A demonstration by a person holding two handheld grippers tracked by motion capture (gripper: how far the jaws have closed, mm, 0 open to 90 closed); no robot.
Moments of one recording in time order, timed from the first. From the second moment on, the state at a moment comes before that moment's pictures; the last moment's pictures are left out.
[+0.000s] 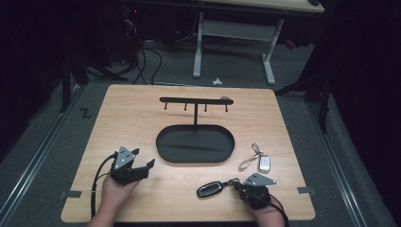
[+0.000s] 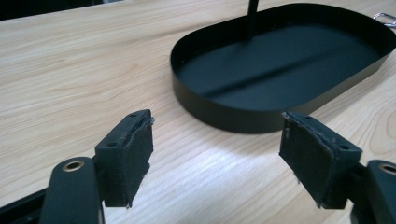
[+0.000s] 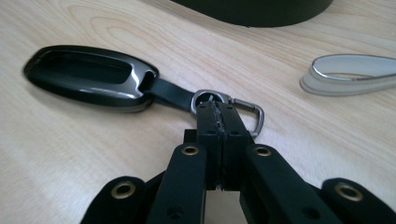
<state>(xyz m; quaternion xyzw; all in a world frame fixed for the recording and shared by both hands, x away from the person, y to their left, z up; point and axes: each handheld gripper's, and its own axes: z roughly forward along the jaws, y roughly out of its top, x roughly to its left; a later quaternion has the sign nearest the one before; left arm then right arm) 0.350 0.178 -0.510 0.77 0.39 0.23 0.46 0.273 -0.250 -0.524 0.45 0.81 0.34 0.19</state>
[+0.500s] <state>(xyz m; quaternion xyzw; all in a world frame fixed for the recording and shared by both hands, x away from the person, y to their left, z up) 0.321 0.218 -0.509 0.74 0.43 0.24 0.46 0.320 -0.218 -0.524 0.43 0.81 0.34 0.19</state>
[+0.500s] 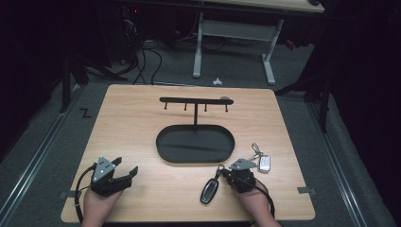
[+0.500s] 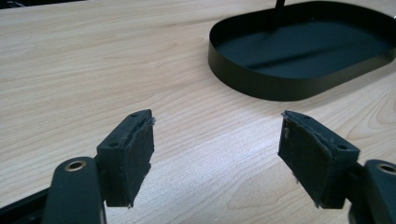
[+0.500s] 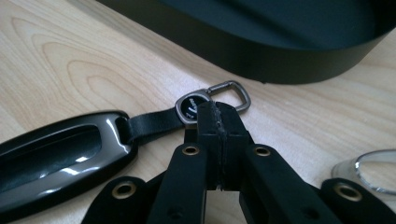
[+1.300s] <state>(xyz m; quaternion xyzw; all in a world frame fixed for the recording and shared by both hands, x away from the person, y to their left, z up) 0.335 0.194 -0.506 0.75 0.39 0.23 0.48 0.266 -0.174 -0.521 0.36 0.84 0.37 0.14</state>
